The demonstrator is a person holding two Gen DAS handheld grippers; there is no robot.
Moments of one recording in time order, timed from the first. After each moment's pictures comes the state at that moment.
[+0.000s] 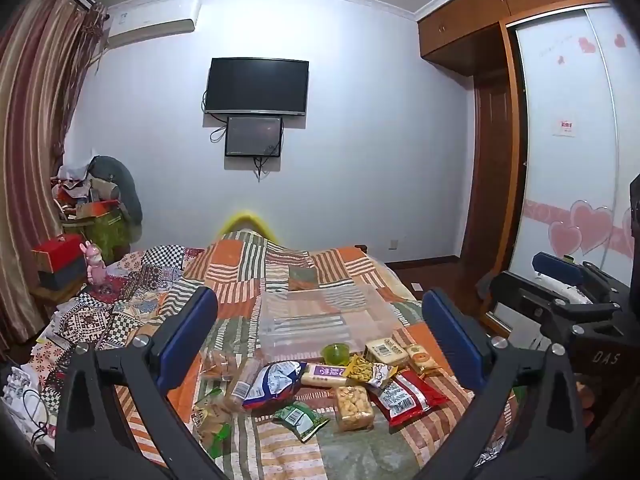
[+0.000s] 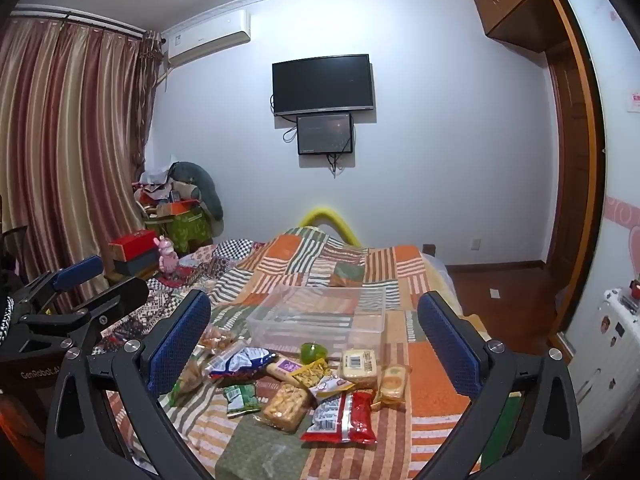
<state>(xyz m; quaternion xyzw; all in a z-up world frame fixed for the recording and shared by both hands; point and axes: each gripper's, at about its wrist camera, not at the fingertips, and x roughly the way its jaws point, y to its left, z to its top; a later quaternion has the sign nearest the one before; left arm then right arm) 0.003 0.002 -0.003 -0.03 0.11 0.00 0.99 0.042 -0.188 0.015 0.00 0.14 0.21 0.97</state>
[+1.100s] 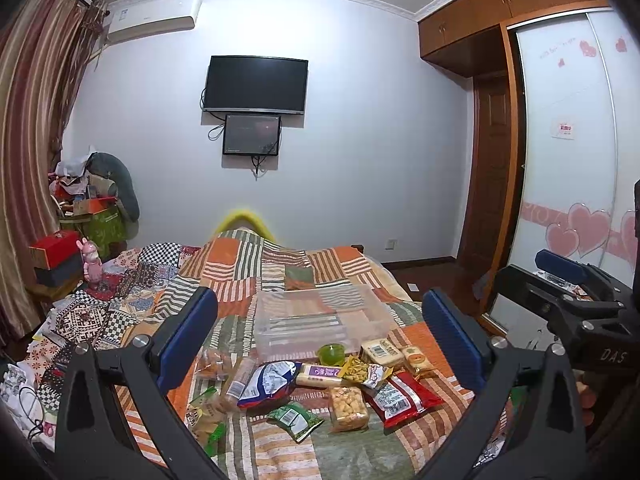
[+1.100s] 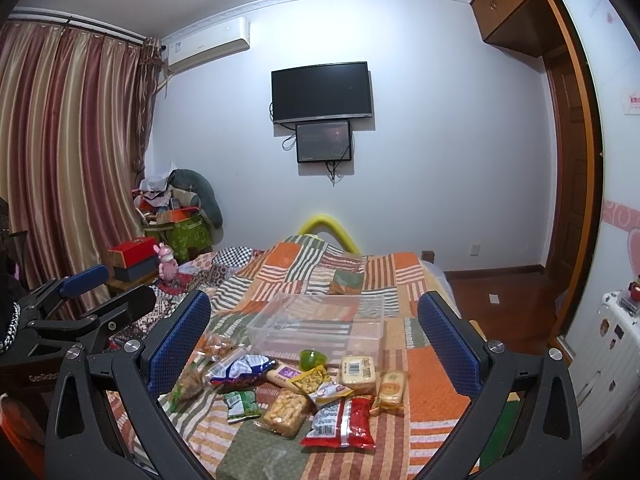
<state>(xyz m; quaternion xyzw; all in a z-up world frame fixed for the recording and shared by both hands) 0.005 0.003 -0.002 -0.04 0.12 -0.01 0.99 0.041 -0.192 0.021 0.00 0.13 0.21 0.97</state>
